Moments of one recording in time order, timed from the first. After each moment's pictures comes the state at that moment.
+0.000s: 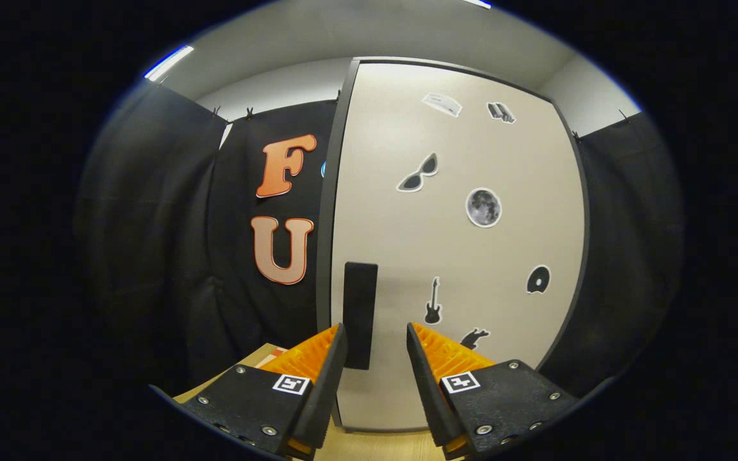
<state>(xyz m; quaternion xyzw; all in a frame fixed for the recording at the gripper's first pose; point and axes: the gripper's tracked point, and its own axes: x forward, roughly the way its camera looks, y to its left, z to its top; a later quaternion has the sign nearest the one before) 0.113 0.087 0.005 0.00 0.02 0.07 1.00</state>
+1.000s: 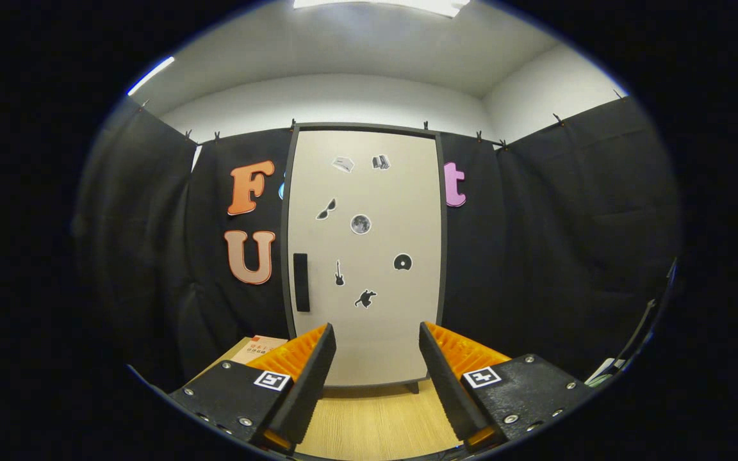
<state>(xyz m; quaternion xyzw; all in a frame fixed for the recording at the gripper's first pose) -0.086 -0.026 0.012 0.03 0.02 -0.03 1.00</state>
